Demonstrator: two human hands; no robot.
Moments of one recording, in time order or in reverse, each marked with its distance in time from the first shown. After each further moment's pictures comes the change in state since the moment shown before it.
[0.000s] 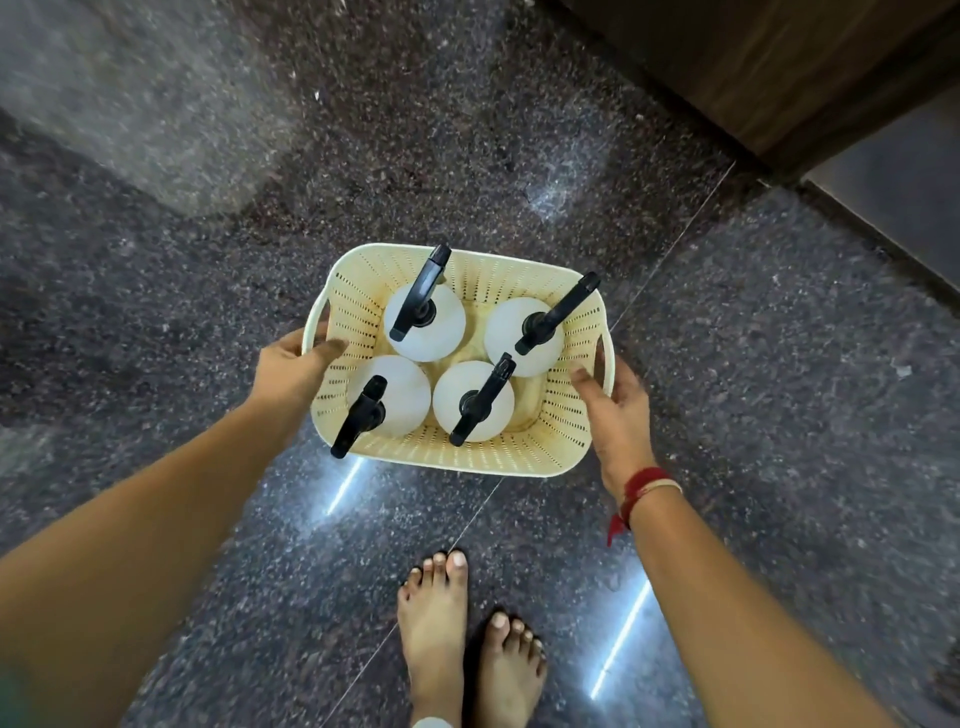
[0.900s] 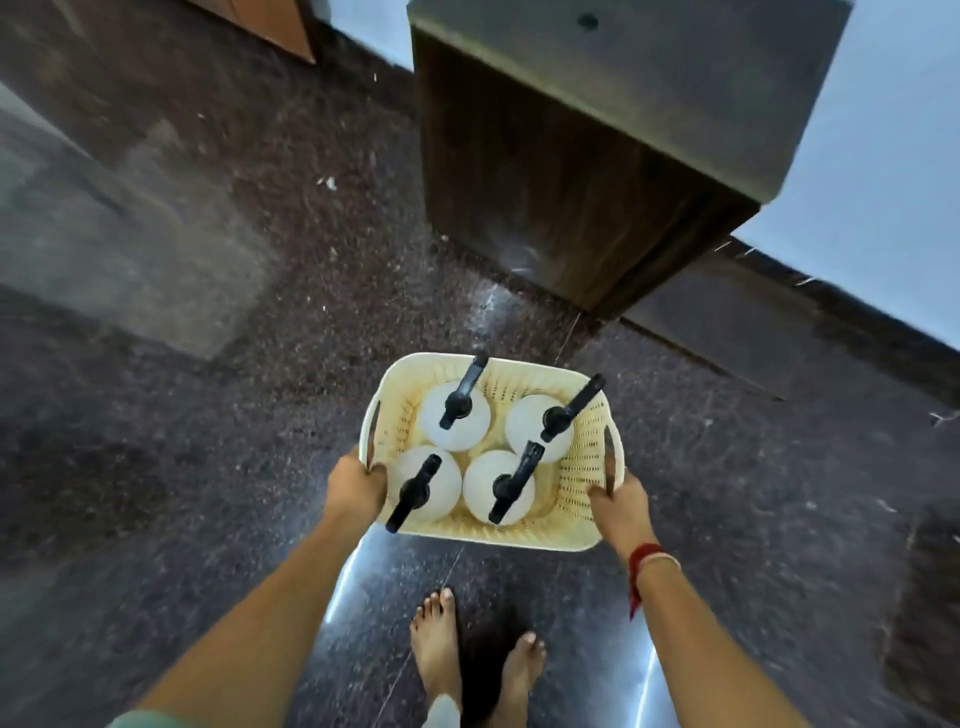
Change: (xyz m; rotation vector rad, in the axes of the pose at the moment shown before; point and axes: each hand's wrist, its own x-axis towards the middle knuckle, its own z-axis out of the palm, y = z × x) left_hand -0.196 0.158 -0.003 0.500 -0.050 0.093; right_hand -0.160 -0.163 -0.117 -0.423 0.165 0.047
